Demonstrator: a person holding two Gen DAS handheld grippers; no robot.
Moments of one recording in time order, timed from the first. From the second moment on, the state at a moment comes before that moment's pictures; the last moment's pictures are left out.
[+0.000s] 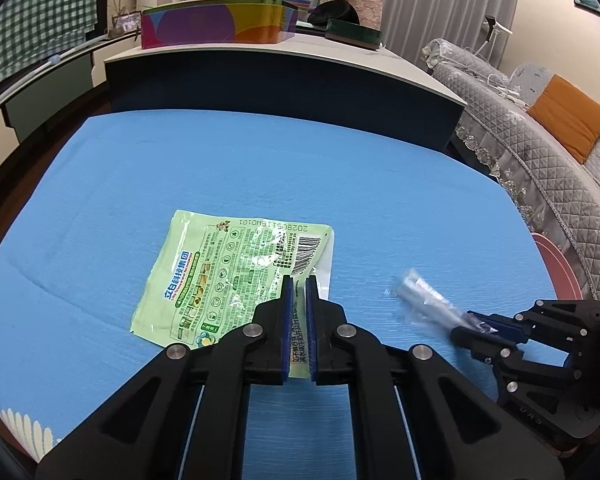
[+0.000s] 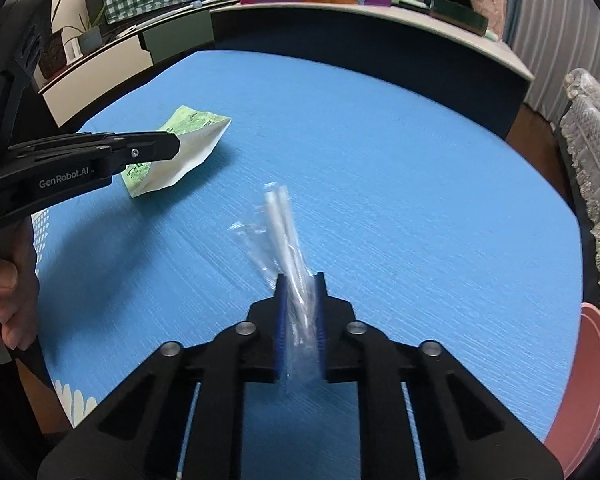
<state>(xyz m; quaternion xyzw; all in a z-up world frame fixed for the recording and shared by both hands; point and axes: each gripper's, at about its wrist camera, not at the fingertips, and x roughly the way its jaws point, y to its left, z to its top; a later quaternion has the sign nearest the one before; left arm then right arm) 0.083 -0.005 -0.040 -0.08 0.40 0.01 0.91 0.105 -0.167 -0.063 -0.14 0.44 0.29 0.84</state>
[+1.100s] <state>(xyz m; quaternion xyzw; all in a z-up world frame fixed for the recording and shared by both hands) 0.057 -0.066 -0.002 -0.01 0.33 -0.04 0.94 0.082 -0.286 0.021 0.02 0.34 0.13 0.93</state>
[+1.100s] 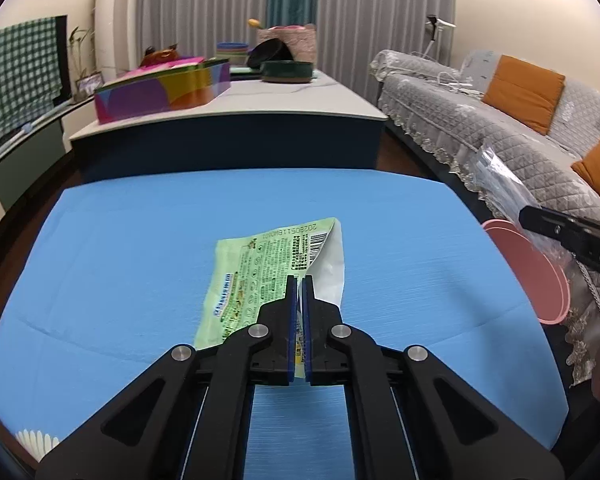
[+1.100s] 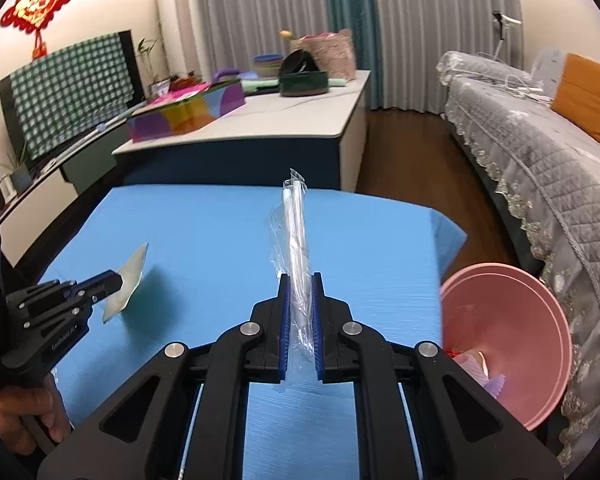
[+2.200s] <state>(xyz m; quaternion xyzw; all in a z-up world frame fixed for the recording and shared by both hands) 0.116 -0.255 0.044 0.02 0.28 -0.24 0.93 0.066 -0.477 0.048 0.11 0.30 -0.09 0.94</state>
